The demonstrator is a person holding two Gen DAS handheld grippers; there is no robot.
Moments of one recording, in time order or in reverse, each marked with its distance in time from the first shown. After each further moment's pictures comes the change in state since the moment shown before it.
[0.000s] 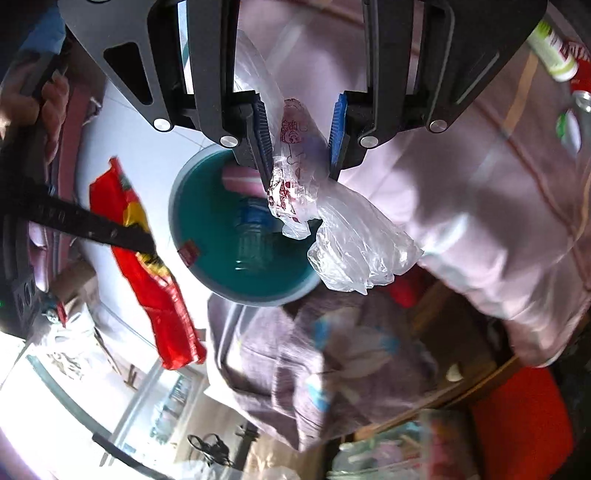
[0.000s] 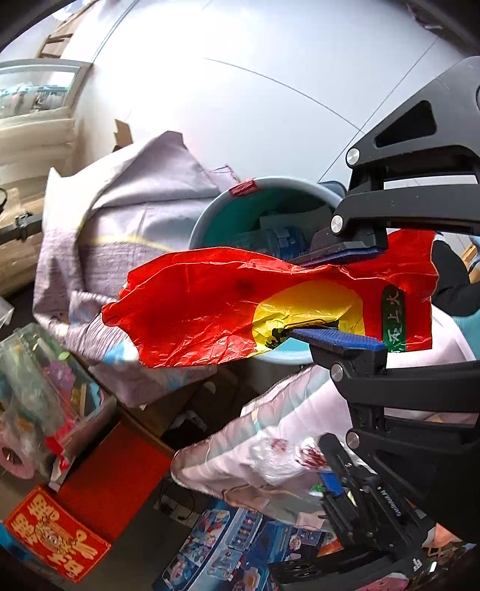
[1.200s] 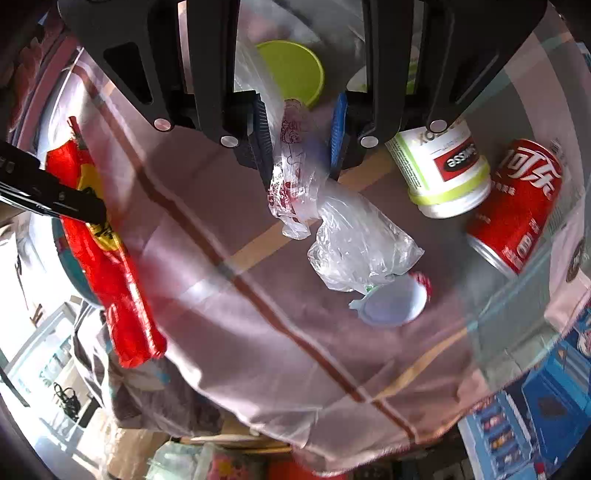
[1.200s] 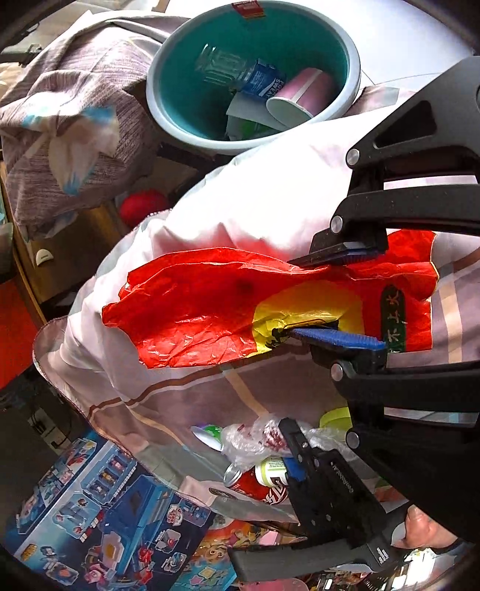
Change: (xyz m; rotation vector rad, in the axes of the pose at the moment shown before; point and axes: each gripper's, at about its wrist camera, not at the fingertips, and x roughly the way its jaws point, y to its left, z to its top) left arm -0.057 0.197 -0.129 -0.345 0.017 0.264; right arm 0.091 0.207 -0.084 -0.330 0.207 0.128
